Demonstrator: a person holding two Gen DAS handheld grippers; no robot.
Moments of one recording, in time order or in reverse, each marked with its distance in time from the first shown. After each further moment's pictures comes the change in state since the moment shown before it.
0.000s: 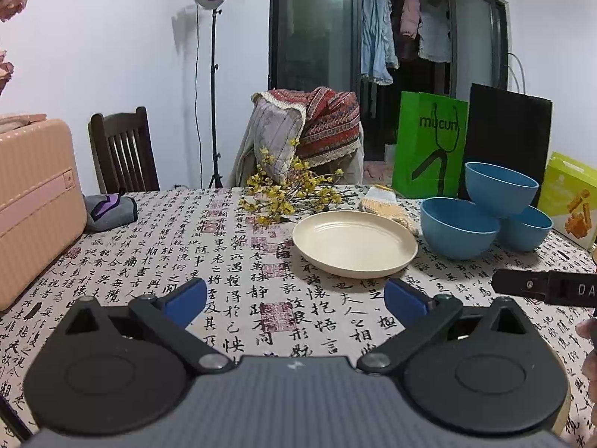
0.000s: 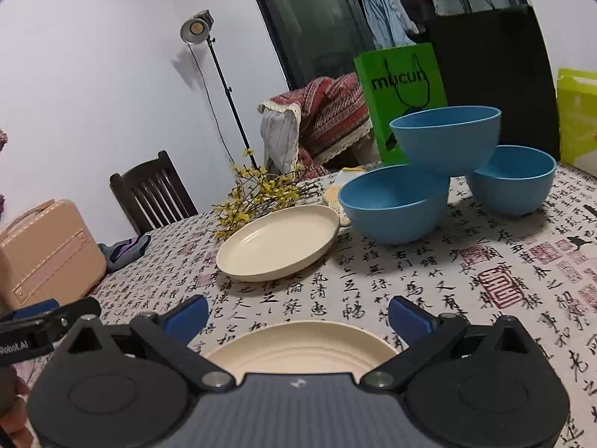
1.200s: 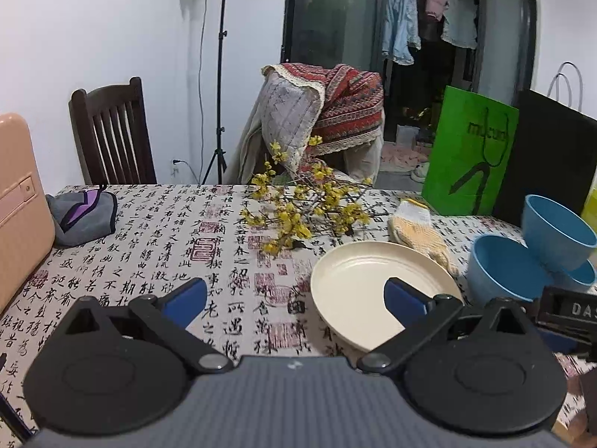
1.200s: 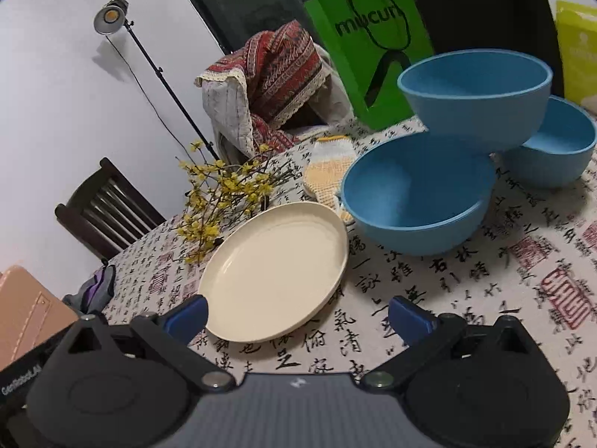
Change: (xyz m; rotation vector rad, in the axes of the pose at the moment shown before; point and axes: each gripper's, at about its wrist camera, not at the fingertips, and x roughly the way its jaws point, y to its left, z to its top) left arm 0.125 0.025 0.081 -0.066 0.106 0.011; right arm 0.114 0.010 0.070 0.263 0.172 -0.094
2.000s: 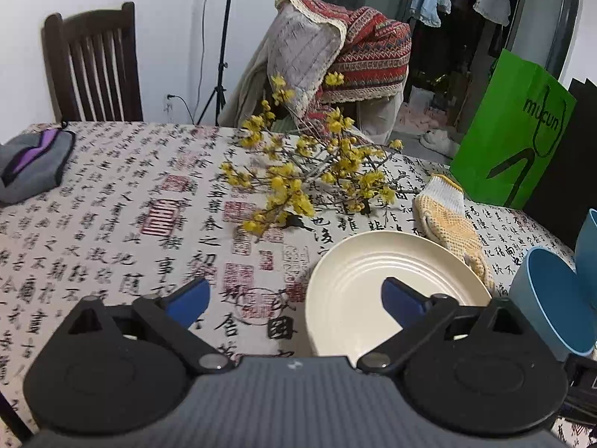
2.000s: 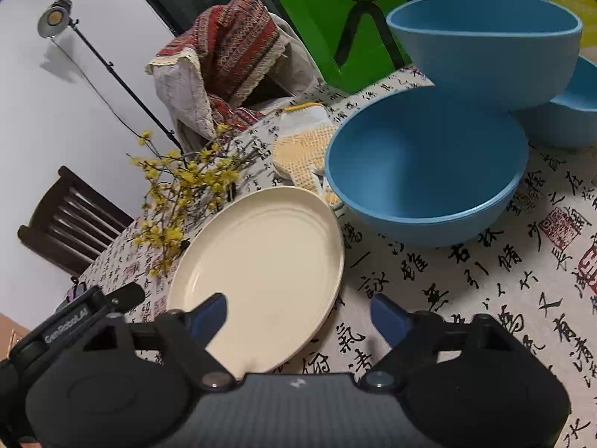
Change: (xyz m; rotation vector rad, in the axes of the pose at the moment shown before) left arm 0.129 -0.001 0.015 -0.112 0.196 -0.022; right arm 0.068 -0.001 0.016 0.128 0.079 -0.101
